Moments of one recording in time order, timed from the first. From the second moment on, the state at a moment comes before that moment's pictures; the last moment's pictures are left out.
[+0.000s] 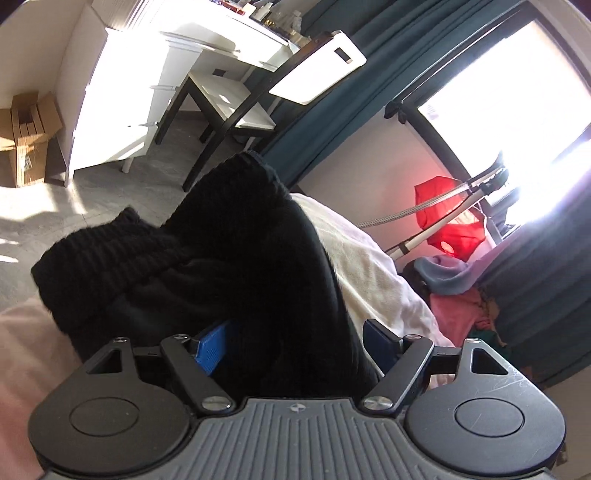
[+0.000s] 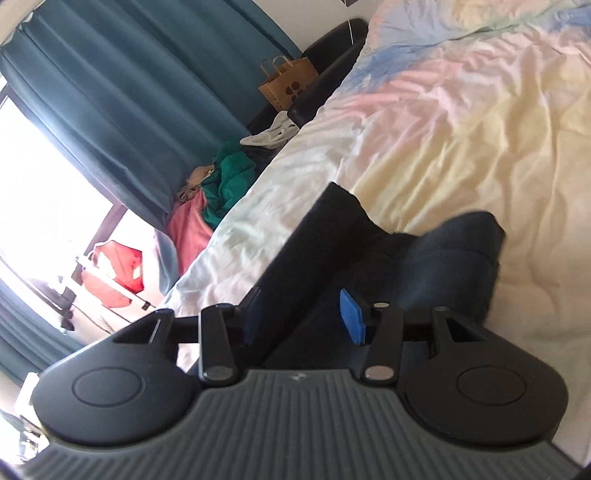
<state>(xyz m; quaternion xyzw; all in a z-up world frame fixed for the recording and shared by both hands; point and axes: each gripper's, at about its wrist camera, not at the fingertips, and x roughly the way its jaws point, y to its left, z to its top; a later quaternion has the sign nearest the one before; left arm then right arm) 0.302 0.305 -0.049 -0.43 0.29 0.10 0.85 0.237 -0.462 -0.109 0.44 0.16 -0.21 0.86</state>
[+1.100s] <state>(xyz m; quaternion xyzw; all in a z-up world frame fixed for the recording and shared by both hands) 0.280 0.293 -0.170 -0.60 0.17 0.08 0.78 0.256 -0.458 -0.170 0.54 0.19 -0.14 0.81</state>
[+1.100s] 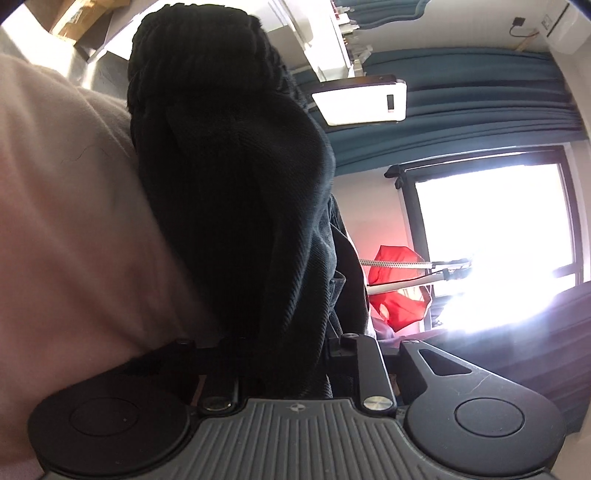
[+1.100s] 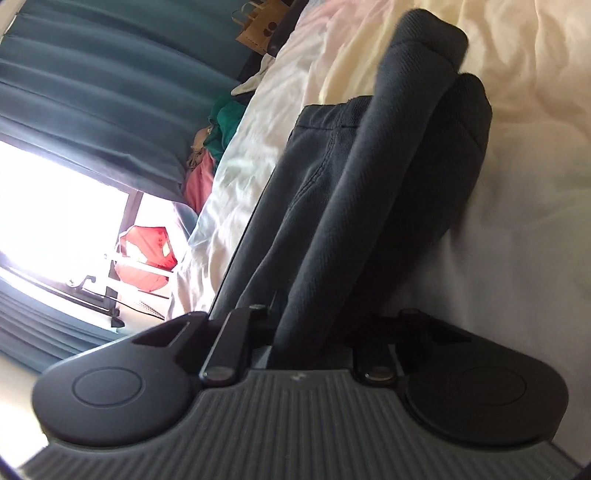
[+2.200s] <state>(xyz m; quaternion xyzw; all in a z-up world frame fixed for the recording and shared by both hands) 0.059 0.305 -0.100 -0.55 0.26 0.05 0.79 0.093 -0.490 -0.145 0.61 0.22 -0.13 0.75</state>
